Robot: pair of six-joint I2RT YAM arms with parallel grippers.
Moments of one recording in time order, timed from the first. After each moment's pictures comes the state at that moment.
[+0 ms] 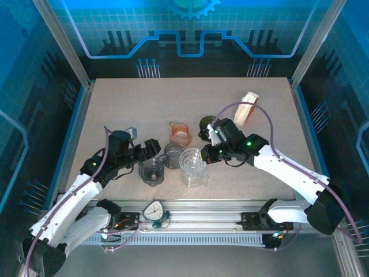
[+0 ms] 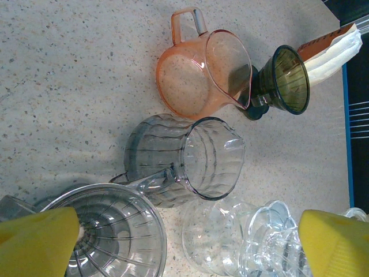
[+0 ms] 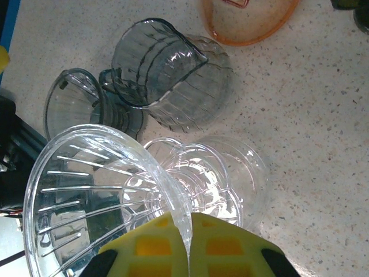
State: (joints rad) left arm -0.40 0.83 0.71 -0.60 0.15 -0.82; right arm 0.71 1.25 1.01 -0.70 -0.26 0.50
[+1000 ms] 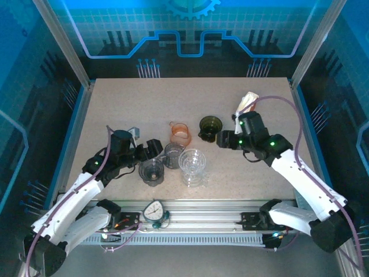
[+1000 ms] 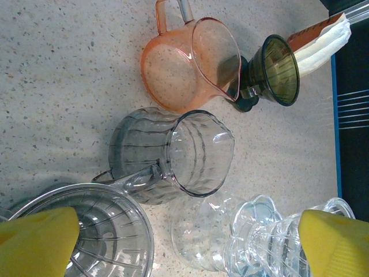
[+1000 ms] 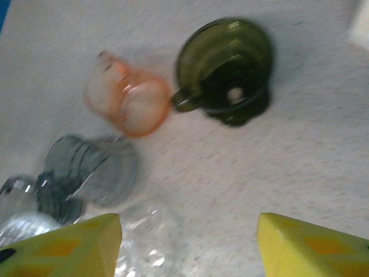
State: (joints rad) left arm -0.40 0.85 0.70 -0.55 0.20 -0.82; right arm 0.44 1.09 1.01 -0.72 -0.06 0.48
